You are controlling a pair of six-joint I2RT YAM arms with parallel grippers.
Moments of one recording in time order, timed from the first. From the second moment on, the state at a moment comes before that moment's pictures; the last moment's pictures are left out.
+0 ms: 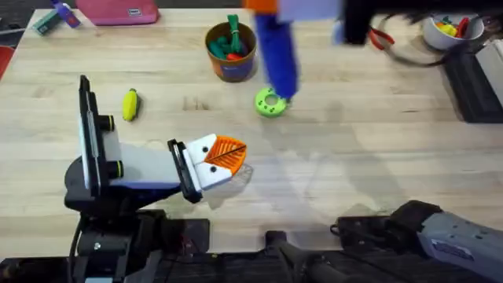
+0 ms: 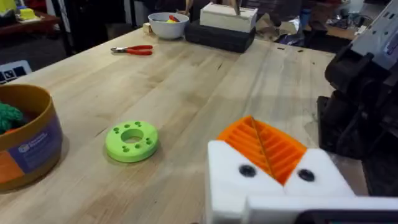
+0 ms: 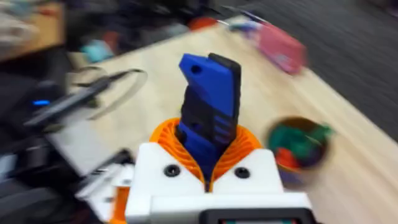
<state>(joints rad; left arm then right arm) 0.00 0.01 0.02 -0.13 1.17 0.05 0.52 1.16 1.30 -0.45 -0.63 -0.10</state>
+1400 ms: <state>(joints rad) 0.00 0.01 0.02 -0.13 1.17 0.05 0.26 1.90 1.36 -0.94 0.12 -1.16</state>
